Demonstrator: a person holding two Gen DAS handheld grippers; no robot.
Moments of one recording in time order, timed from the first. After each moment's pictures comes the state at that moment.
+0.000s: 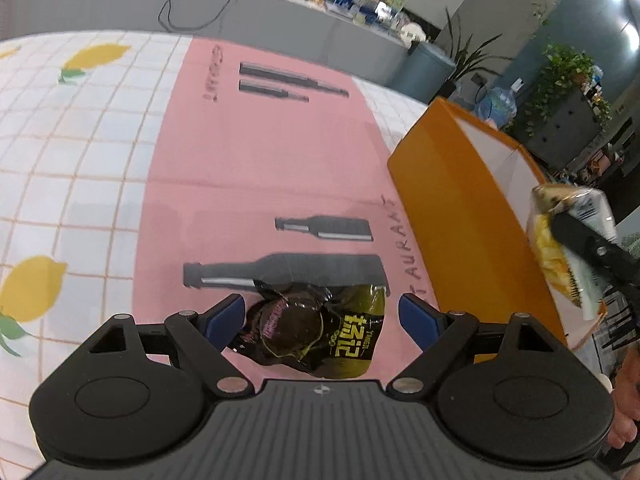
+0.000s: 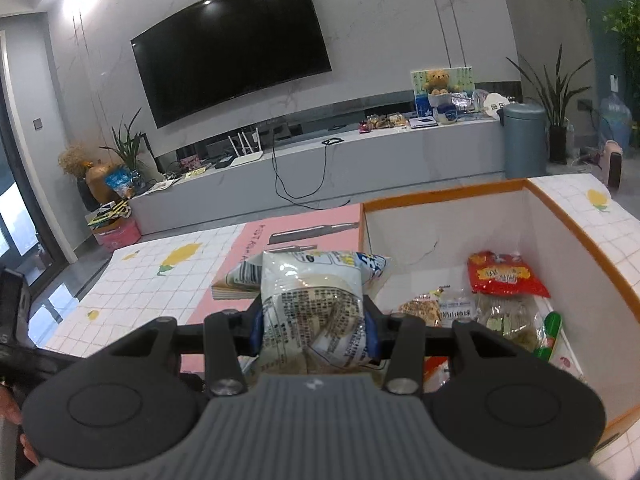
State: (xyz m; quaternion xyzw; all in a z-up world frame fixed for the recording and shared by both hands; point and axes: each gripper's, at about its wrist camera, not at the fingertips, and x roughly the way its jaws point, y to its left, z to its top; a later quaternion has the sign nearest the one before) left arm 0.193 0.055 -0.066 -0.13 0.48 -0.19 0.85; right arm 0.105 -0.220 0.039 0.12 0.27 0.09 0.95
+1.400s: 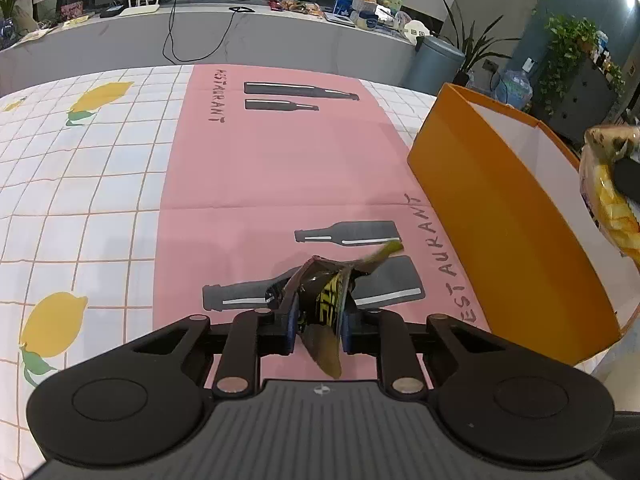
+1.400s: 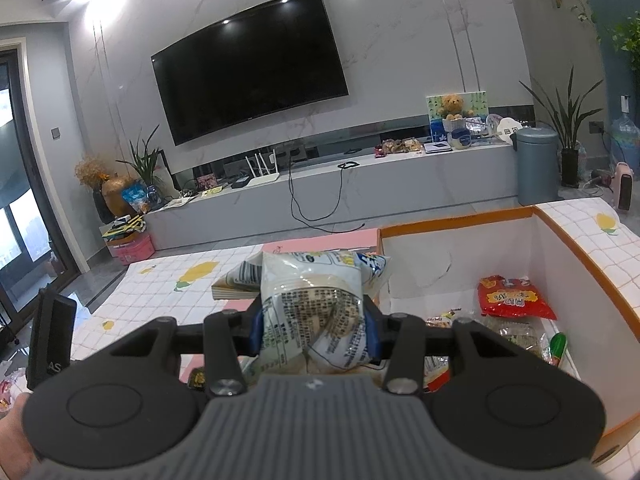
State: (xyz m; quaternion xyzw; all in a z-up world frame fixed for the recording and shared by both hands) left arm 0.190 0.039 -0.069 -0.05 0.45 -0.16 0.88; right arm 0.086 -0.224 0.050 0.12 0.23 0.11 0.96
